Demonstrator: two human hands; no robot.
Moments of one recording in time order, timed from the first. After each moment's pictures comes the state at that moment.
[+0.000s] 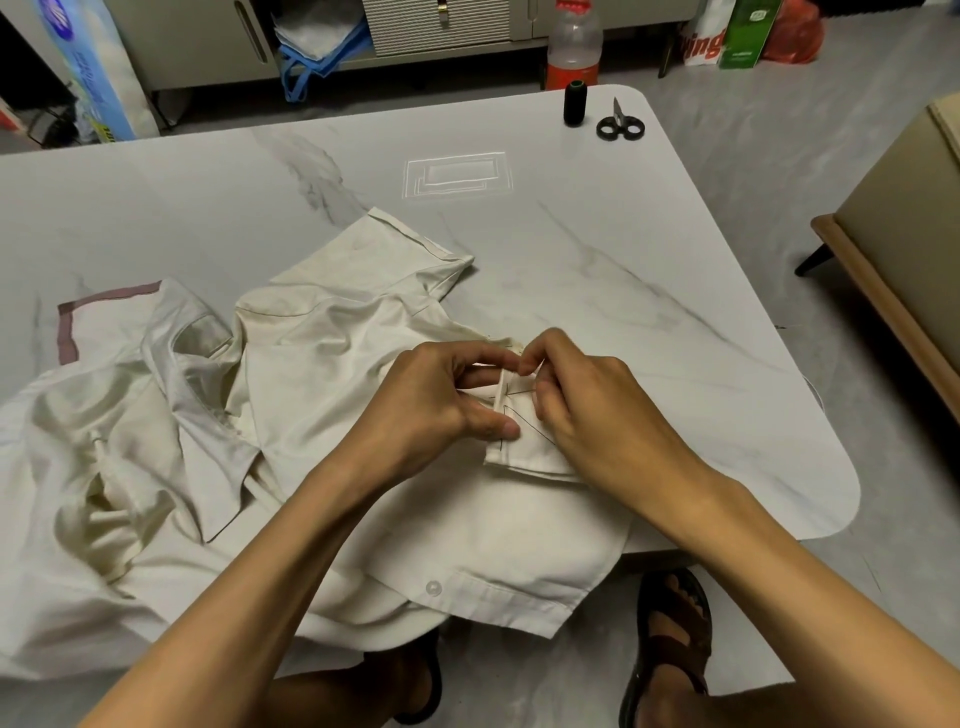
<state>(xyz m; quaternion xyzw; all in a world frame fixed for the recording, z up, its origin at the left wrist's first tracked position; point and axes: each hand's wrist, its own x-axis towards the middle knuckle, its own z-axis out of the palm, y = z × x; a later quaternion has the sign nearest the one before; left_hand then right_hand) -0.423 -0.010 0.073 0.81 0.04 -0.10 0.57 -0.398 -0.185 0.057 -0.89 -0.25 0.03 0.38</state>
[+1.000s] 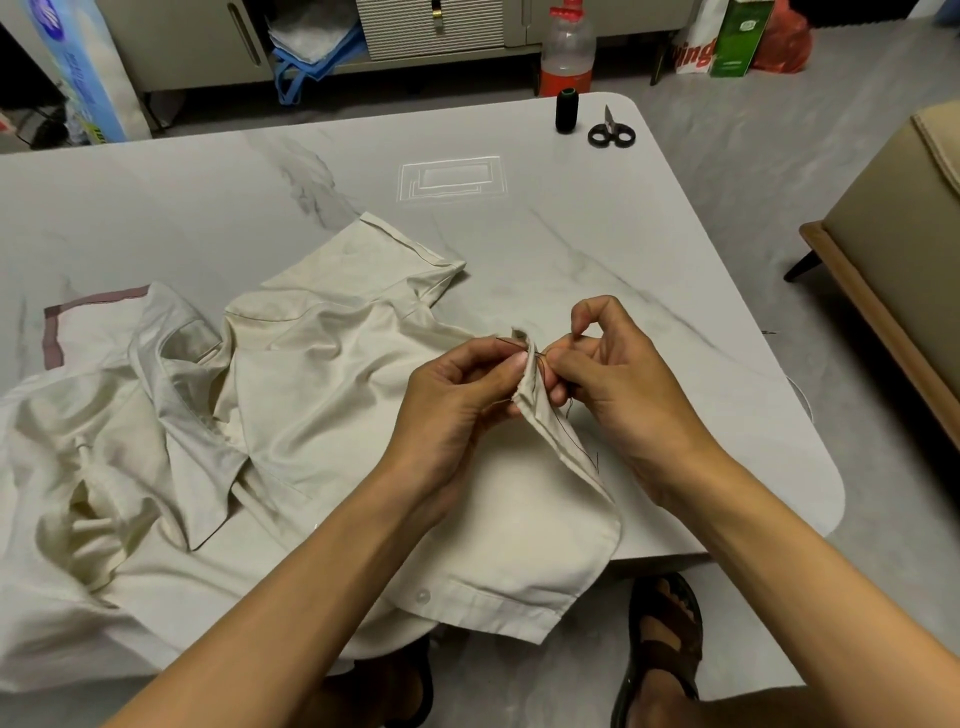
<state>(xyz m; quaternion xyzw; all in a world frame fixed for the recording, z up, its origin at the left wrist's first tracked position) -0.425 -0.050 0.062 0.55 0.13 -0.03 0.82 -0.389 -0.192 0.075 -0.66 -0.07 0.15 0.73</state>
